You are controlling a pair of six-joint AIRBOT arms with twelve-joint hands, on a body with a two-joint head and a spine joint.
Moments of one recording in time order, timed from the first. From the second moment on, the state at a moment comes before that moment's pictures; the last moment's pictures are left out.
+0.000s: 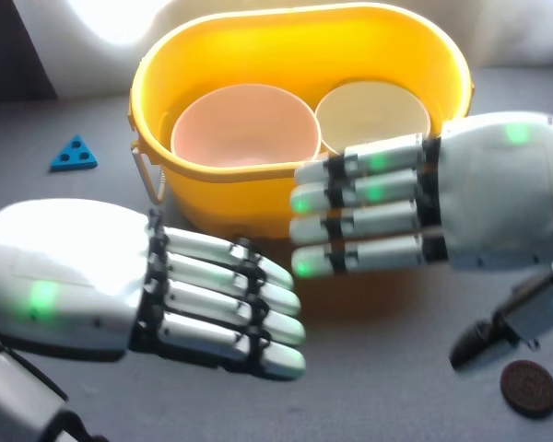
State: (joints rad) left arm 0.35 -0.84 1.10 1.30 -1.12 -0.05; right arm -0.29 -0.99 1.16 -1.09 0.90 -0.71
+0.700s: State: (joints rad) left arm 0.35 -0.82 1.04 1.36 -1.06 -0.11; right arm -0.29 -0.81 1.07 -1.14 1.06 -0.42
